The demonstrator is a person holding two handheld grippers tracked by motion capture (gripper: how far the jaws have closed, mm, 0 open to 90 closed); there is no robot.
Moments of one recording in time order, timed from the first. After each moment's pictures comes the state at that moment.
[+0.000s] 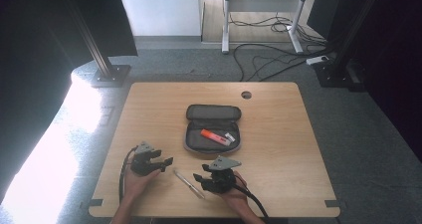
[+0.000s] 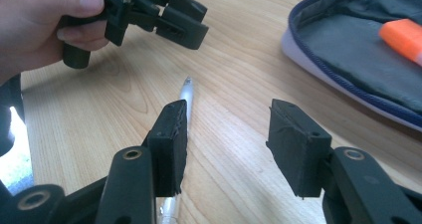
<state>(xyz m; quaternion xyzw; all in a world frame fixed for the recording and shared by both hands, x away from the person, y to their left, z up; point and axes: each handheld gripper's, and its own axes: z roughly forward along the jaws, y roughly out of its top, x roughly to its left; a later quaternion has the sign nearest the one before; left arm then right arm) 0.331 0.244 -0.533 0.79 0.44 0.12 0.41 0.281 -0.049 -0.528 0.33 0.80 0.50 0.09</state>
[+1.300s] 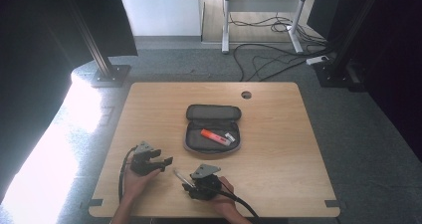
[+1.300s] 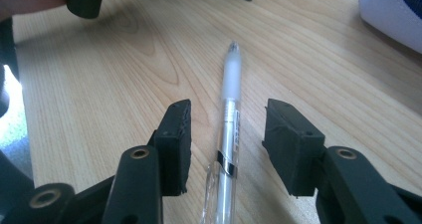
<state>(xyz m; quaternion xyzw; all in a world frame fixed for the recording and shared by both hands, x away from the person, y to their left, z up) 0.331 0.246 -0.532 0.79 0.44 0.12 0.41 0.271 -0.006 -0.548 0.30 0.84 0.44 0.08</state>
